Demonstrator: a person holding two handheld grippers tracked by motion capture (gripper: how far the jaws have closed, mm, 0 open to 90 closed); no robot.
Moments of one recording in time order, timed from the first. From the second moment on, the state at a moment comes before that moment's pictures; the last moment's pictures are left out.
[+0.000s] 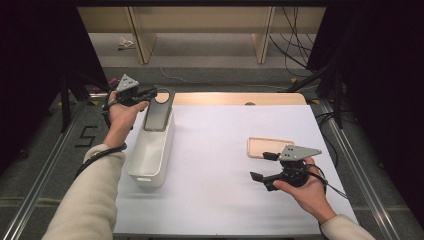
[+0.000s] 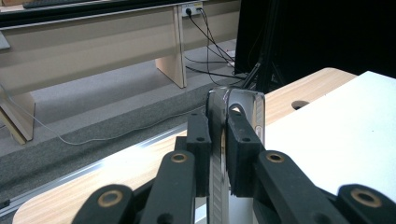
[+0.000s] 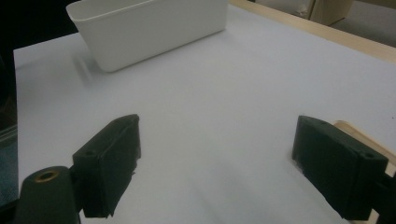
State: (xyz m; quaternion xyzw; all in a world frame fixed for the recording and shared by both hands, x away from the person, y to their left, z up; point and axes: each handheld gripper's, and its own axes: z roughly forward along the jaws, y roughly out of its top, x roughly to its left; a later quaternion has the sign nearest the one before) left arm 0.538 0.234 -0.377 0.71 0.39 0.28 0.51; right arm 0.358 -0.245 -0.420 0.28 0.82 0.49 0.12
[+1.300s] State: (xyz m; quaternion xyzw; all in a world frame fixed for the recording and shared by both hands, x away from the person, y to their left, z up) left arm 0.546 0.243 -0.401 0.72 0.43 0.27 0.47; right arm 0.358 -0.245 -0.420 0.28 0.82 0.49 0.12
